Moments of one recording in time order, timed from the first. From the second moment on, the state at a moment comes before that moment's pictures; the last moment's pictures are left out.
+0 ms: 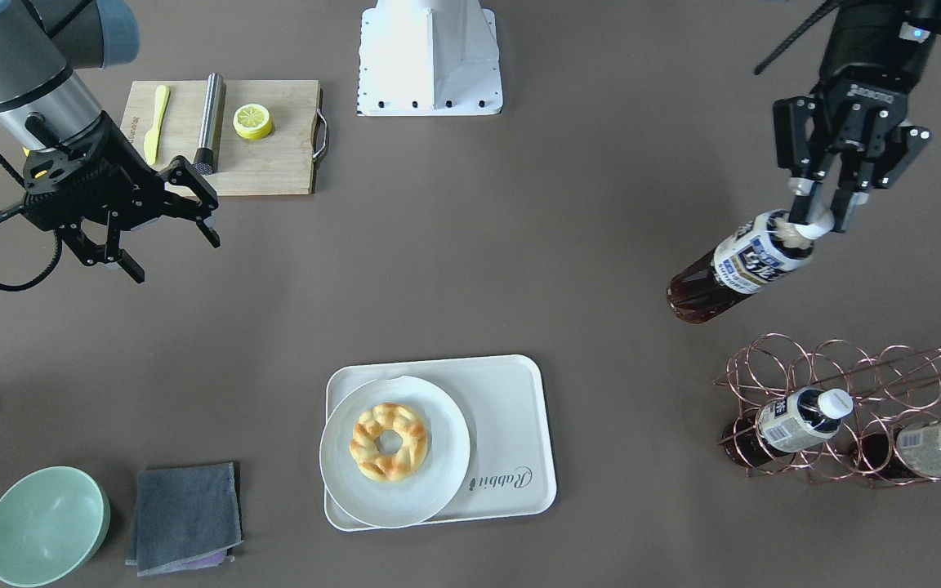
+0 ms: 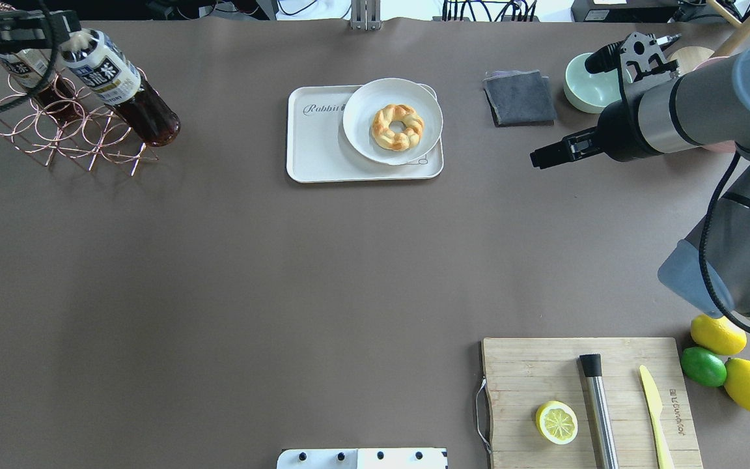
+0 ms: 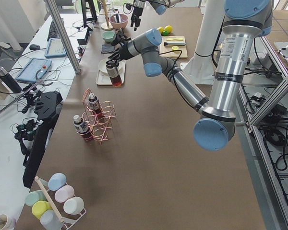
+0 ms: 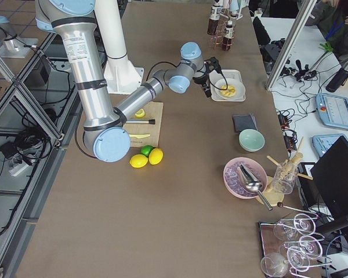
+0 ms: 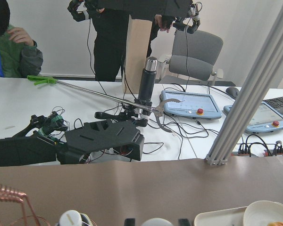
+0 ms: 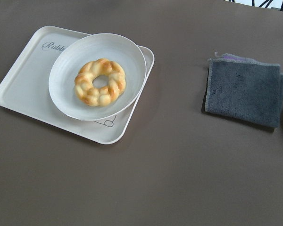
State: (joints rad) left arm -0.94 -1.76 -2.15 -2.12 -1.56 -0.96; right arm 0.88 -1.31 1.96 -1.18 2.01 0.71
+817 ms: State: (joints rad) left arm -0.34 -2.14 -2.05 -1.67 -0.97 -1.09; right arm 0.81 -1.23 1.96 -1.18 1.94 0.77
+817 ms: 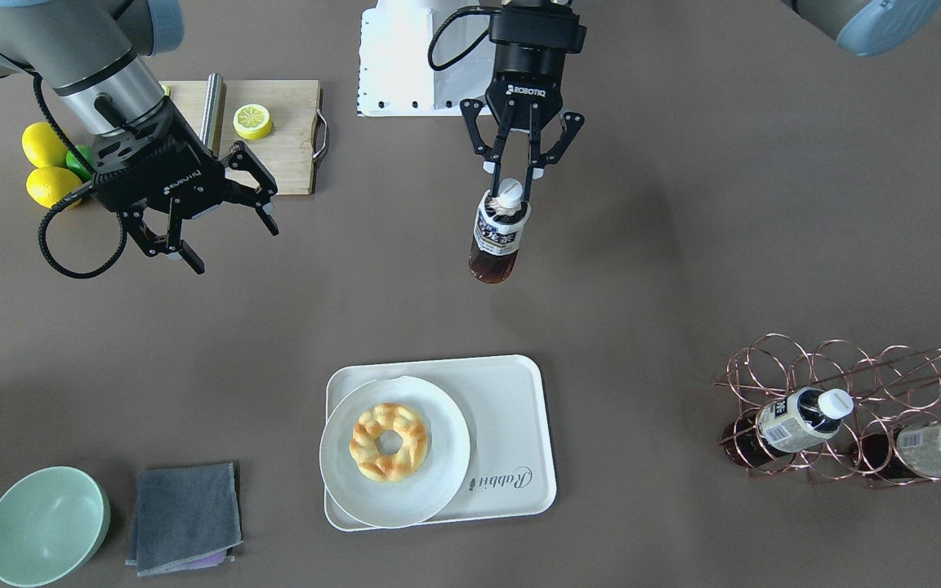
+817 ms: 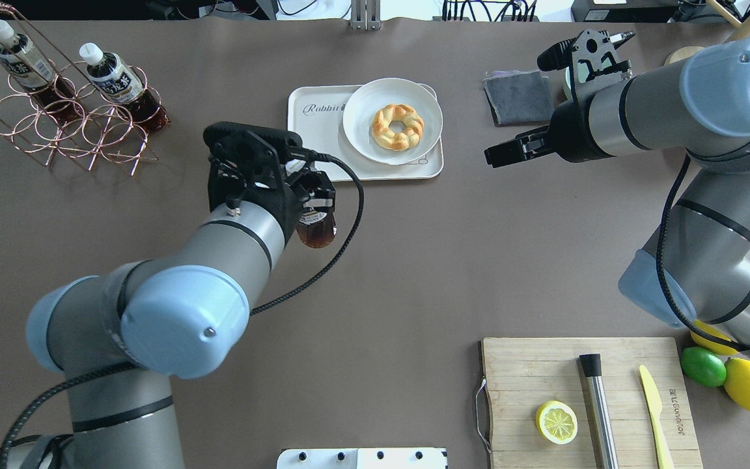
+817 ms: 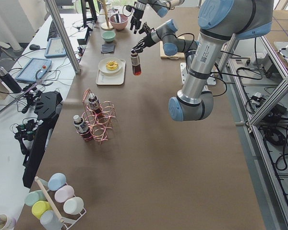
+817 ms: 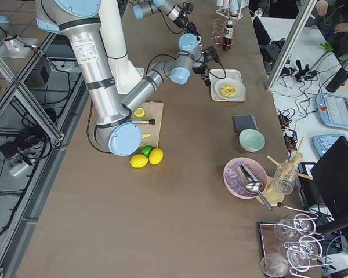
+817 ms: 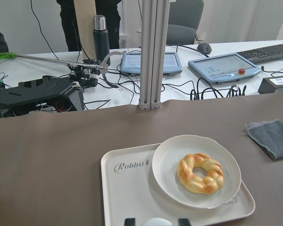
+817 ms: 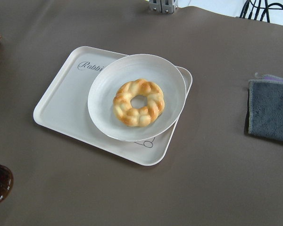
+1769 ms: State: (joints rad) left arm -0.18 -2.19 -1.95 -1.67 -0.77 -1.18; right arm 0.80 -1.23 1.98 -1.18 1.92 0.77
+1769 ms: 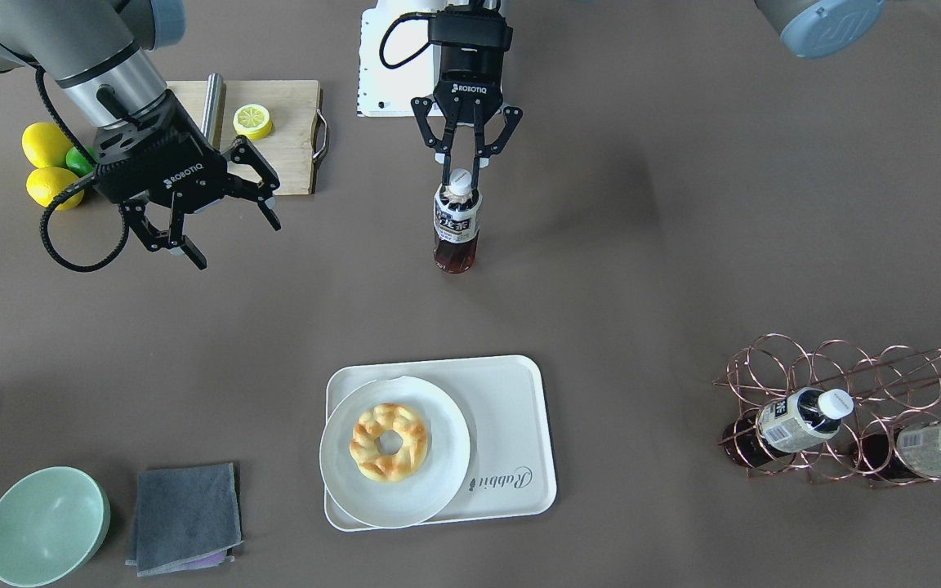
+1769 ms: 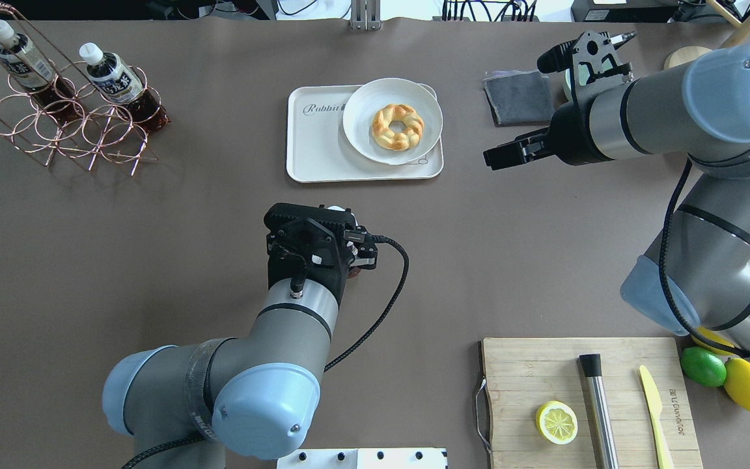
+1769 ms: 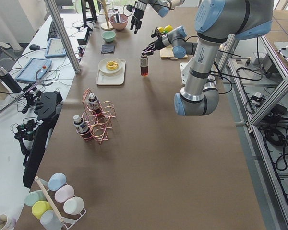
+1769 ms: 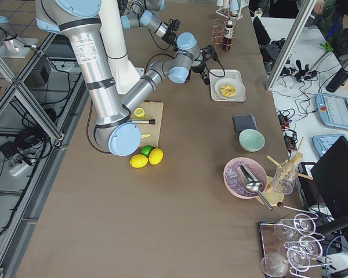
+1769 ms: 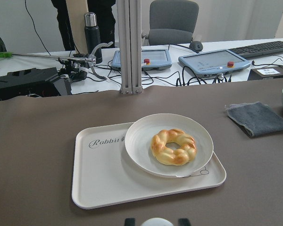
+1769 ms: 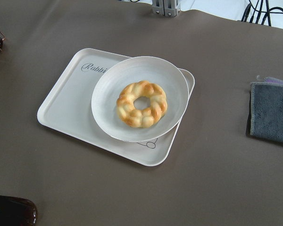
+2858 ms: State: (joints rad) left arm -0.18 -2.17 -2.00 -1.67 -0.76 -1.16; right arm 0.79 -1.23 1.98 -1.18 1.92 0.77
